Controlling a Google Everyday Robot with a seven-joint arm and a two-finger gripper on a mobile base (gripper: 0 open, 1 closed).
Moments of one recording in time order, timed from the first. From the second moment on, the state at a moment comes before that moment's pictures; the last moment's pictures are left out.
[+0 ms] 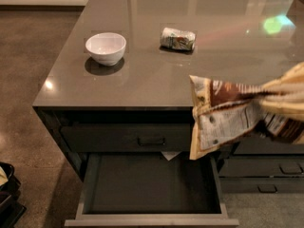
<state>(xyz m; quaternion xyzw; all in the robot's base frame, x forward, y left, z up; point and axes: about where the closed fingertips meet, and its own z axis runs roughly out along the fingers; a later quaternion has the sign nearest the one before) 0.387 -0.206 0.969 -0.57 0.64 0.18 0.47</state>
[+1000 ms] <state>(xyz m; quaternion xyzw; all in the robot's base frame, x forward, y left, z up) 0.474 -0.168 1.039 -0.61 0.57 0.22 0.51</state>
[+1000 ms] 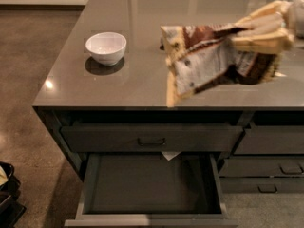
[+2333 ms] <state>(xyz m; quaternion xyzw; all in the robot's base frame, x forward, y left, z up) 0.595 -0.145 0.989 -0.59 0.59 0.26 0.49</state>
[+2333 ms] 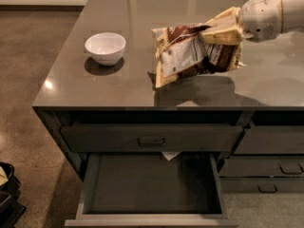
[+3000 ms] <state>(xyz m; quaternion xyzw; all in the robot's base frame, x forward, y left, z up) 0.592 -0.143 0.981 -0.60 0.59 0.26 0.48</state>
